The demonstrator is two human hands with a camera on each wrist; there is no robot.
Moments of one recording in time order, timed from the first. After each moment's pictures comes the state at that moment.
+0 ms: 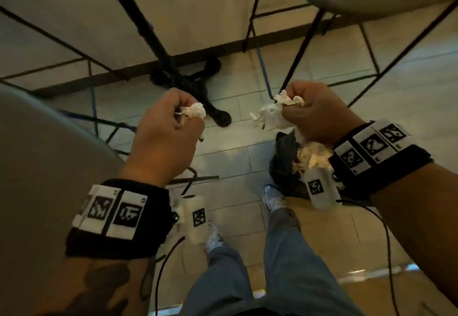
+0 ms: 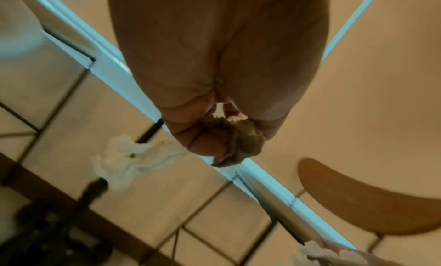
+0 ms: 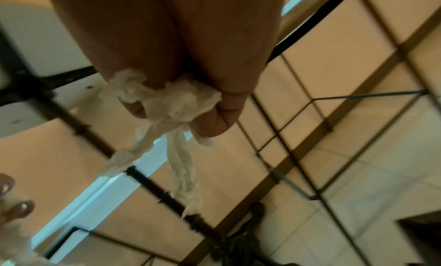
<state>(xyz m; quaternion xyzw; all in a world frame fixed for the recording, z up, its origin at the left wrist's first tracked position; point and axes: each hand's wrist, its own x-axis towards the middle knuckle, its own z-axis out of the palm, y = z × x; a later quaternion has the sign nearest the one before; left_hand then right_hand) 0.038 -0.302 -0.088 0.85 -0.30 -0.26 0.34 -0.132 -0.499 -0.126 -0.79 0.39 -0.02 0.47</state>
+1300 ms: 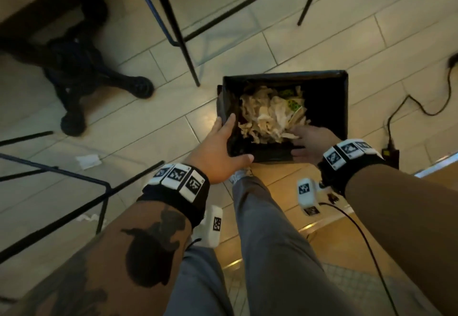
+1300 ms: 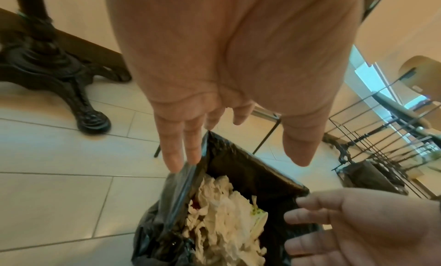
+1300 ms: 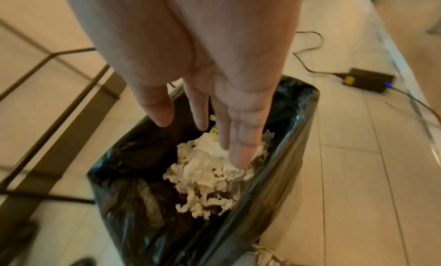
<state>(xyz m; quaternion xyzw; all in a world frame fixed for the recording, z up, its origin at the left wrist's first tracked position) -0.143 -0.454 -0.396 0.70 -0.41 -0.59 0.03 -0.374 -0.563 -0.453 -0.21 0.75 0.07 0.62</state>
